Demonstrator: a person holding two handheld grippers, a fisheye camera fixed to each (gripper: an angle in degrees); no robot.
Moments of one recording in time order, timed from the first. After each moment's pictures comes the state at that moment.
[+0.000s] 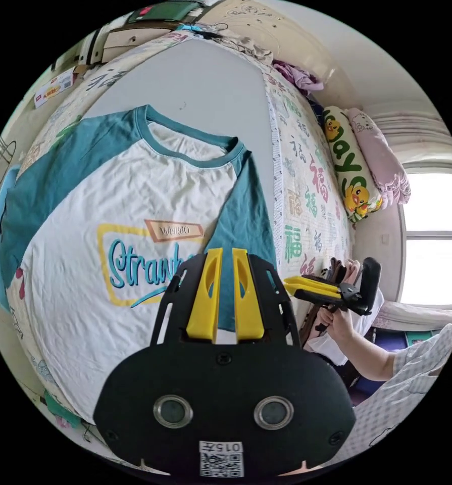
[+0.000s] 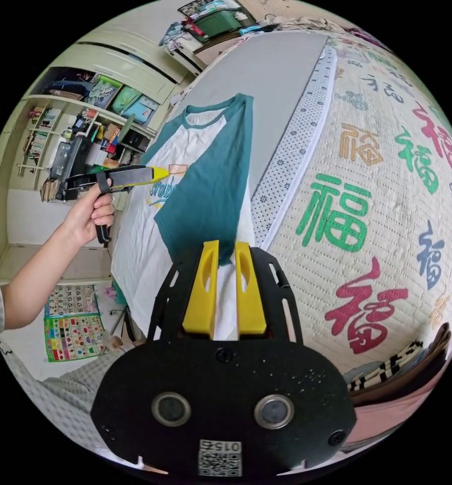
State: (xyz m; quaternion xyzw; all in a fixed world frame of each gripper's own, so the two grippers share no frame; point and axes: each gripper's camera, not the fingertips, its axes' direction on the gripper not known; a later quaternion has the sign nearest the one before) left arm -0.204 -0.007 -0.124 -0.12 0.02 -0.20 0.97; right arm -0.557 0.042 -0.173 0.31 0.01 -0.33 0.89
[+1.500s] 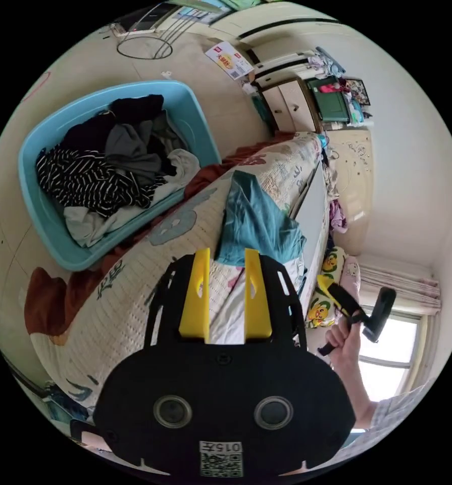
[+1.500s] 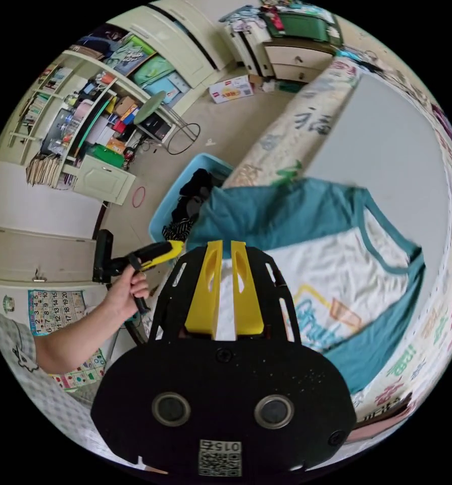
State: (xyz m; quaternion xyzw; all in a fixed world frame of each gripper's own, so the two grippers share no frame) left arm -0.699 0.316 -0.328 0.04 0.10 -0.48 0.87; right arm -1.328 0.172 -0.647 0.32 0.08 -0.40 0.85
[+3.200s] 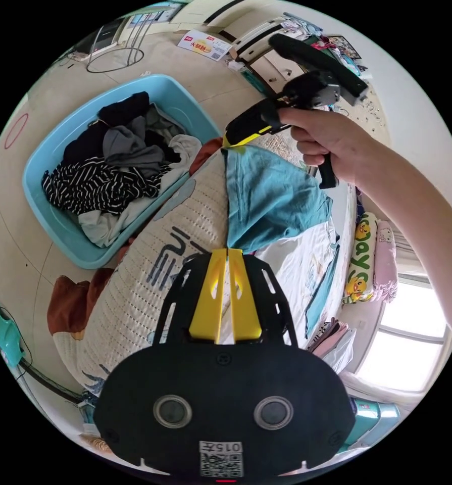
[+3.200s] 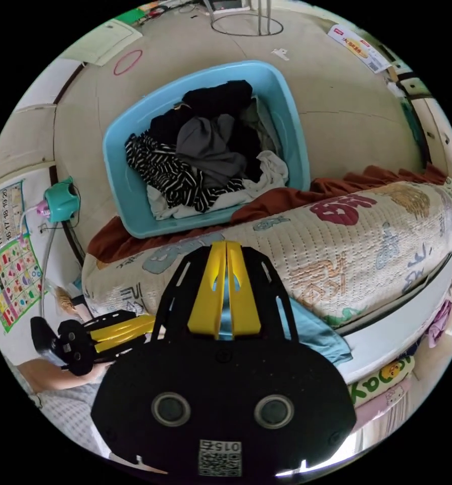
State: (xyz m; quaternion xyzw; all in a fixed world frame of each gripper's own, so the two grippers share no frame) left arm -0.731 0.402 -0.369 0.00 0.03 -0.43 0.90; right arm -1.863 0.105 -0.746 0.10 0.36 -0.48 0.79
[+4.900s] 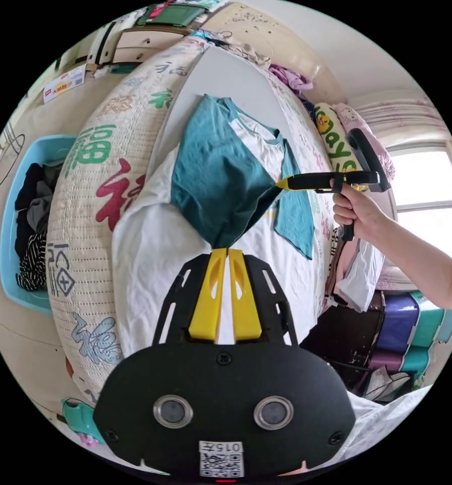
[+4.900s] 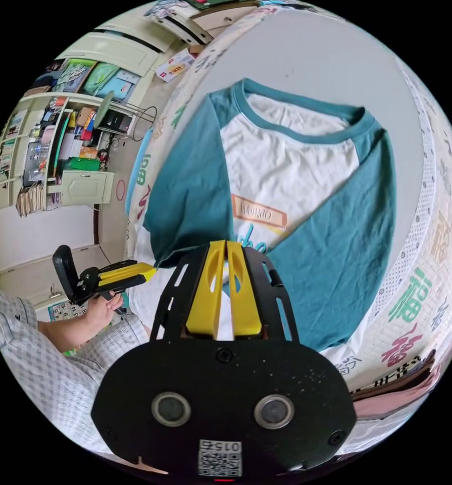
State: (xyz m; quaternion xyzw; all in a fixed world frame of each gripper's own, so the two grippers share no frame) left arm -0.468 0.246 -0.322 -0.11 0.06 -0.15 0.98; right arm -1.056 0.057 -0.585 0.23 0.02 -0.27 0.93
